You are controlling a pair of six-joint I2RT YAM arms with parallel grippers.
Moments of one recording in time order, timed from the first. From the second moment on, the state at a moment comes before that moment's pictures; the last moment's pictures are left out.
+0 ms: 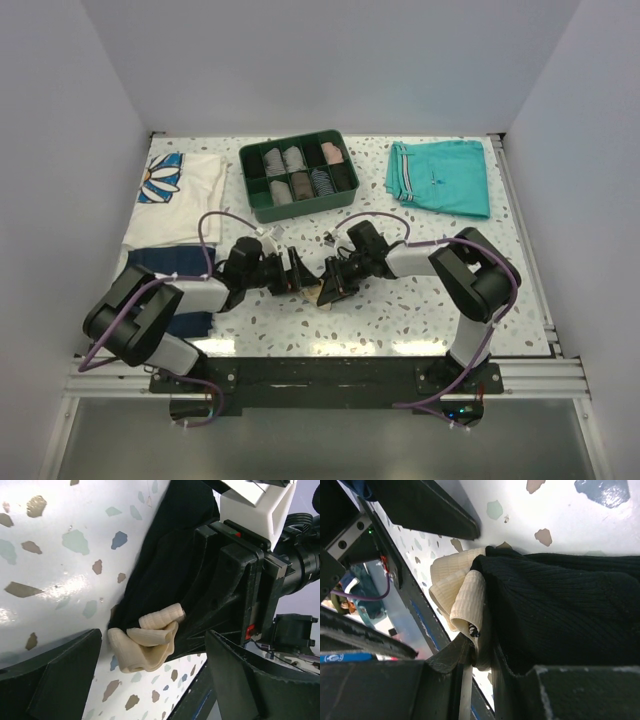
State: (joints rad) left arm -0.53 1.47 0.39 0.49 0.49 -0.82; right arm 0.65 1.83 0.83 0.01 -0.78 0.55
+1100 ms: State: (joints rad) left arm -0.58 1.43 0.41 0.34 0.29 -1.10; right arm 0.65 1.81 0.83 -0.02 -0.74 0.53
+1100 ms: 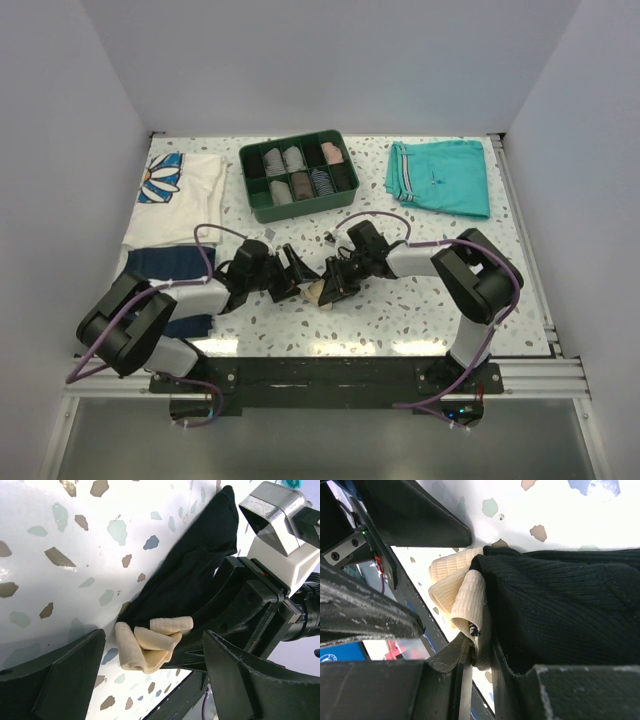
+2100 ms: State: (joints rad) left arm -0.61 1.57 0.45 0.40 0.27 -1.15; right arm 0.66 1.79 0.83 -0.05 -0.70 0.51
